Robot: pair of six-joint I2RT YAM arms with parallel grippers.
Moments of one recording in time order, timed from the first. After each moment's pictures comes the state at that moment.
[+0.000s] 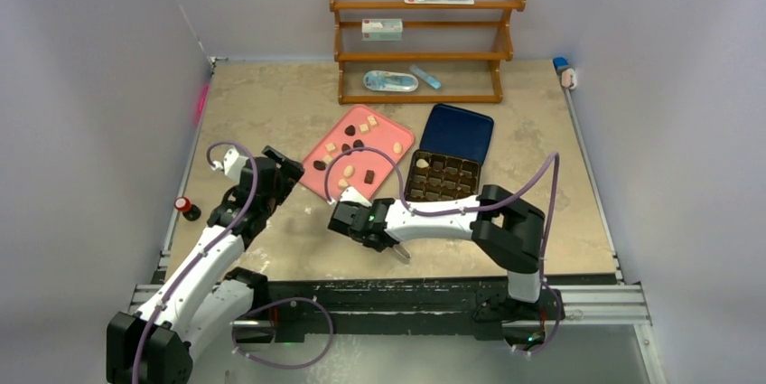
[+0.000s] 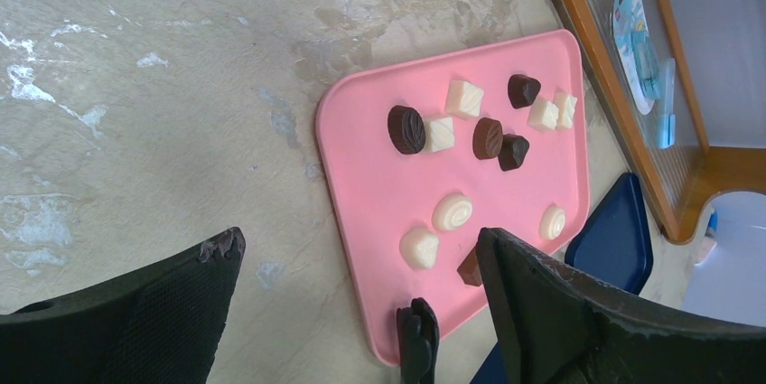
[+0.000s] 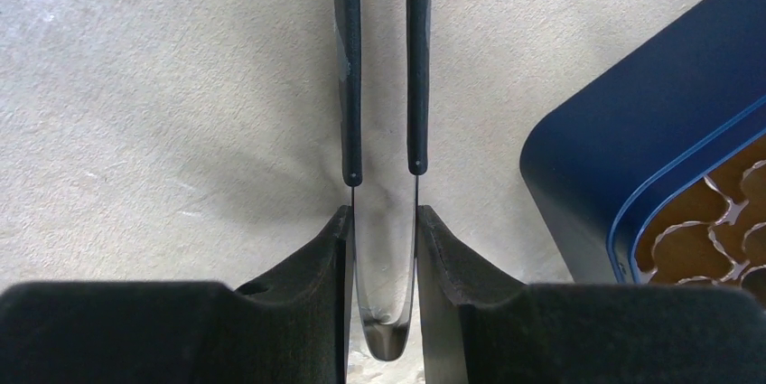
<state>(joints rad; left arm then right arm) -0.29 0.84 0.52 -0.34 -0.34 -1.10 1.25 1.91 1.27 -0.74 0.45 0.38</state>
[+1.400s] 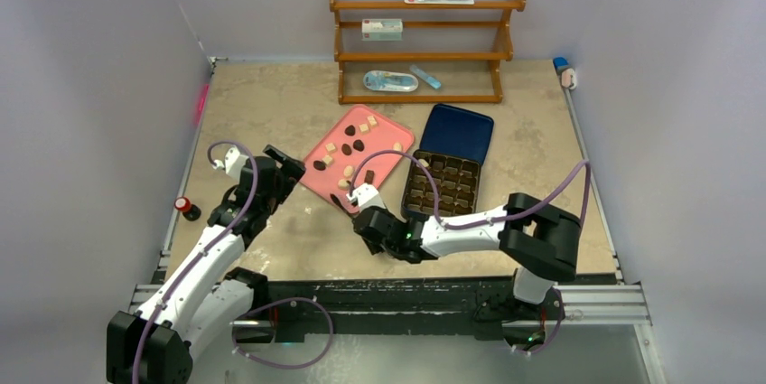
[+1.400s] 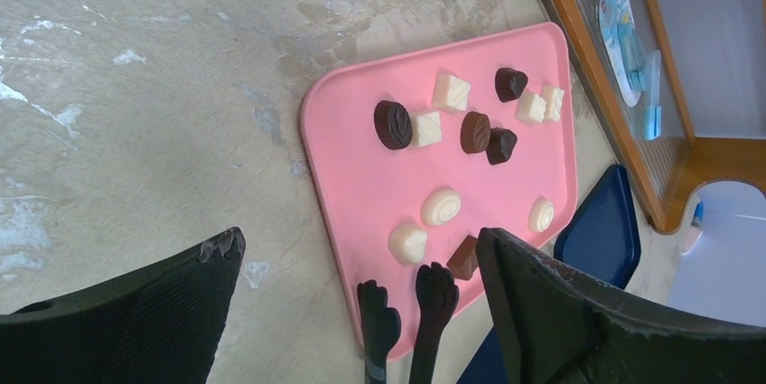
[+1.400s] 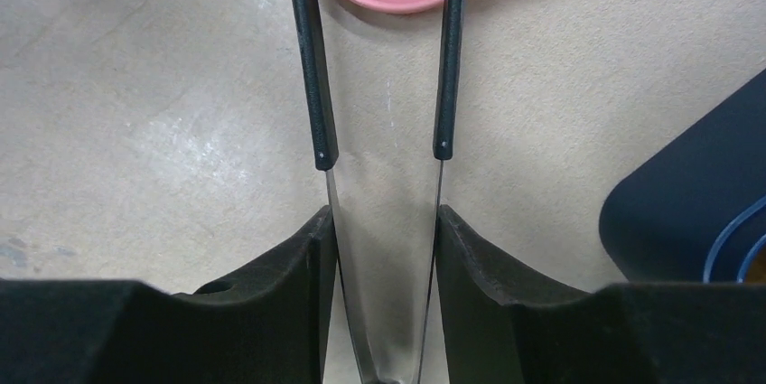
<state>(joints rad) -0.29 0.85 0.52 -0.32 -0.31 -1.10 1.24 1.71 0.86 -0.09 0.40 0.44</state>
